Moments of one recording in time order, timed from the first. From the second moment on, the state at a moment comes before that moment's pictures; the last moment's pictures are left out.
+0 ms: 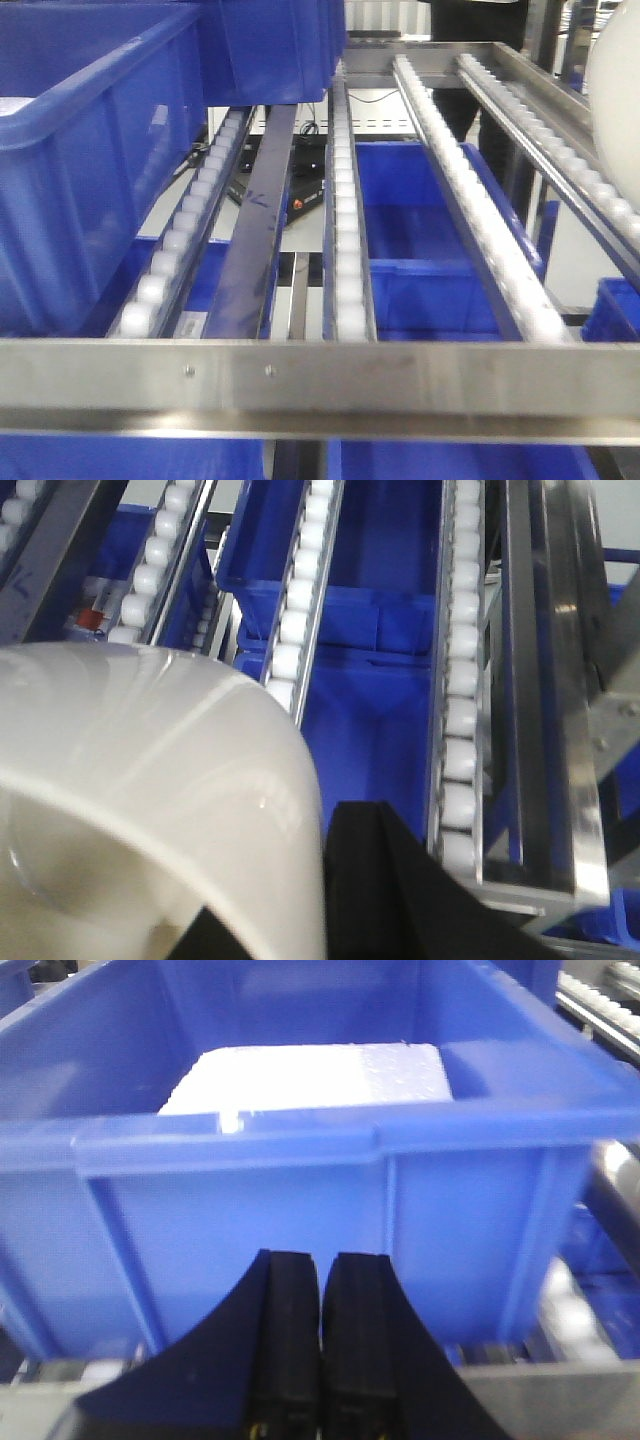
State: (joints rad) left arm -0.08 -0.01 0.01 0.00 0.16 0.04; right arm 0.19 0.56 -0.63 -0.06 0.67 0.16
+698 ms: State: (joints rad) left arm -0.08 -0.01 0.01 0.00 0.16 0.04; right arm 0.19 0.56 -0.63 -0.06 0.67 0.16
